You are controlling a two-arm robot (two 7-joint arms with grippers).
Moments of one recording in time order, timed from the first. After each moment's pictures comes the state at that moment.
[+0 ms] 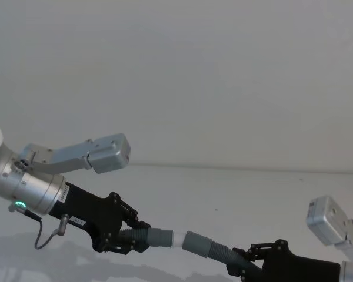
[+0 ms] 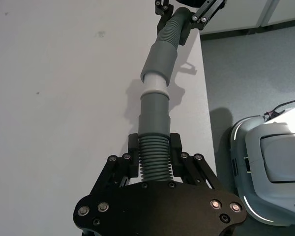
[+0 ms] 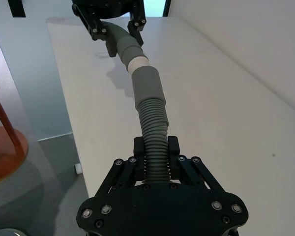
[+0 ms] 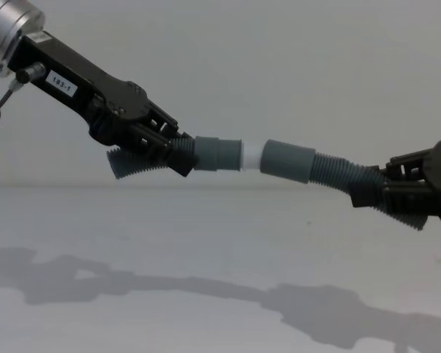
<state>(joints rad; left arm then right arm) -1.10 0.67 1.00 -1.35 -0.47 0.27 -1.18 0.39 0.80 -0.55 -1.69 0.55 0.13 0.70</state>
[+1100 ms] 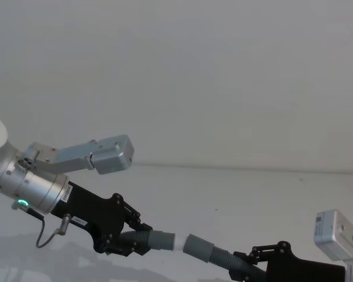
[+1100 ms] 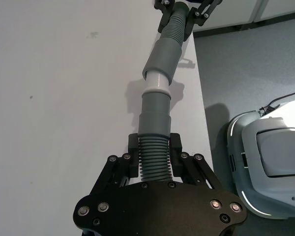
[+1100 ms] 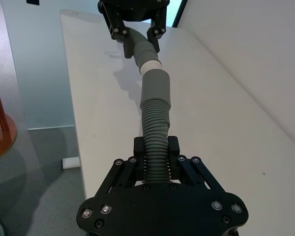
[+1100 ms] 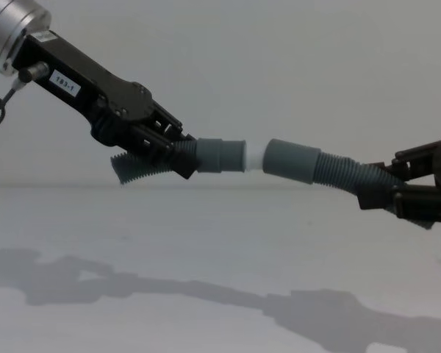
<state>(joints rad) -1.13 0.66 1.02 -1.33 -0.46 0.25 -1.22 0.38 0.81 -0.54 -1.68 0.47 -0.01 0.76</state>
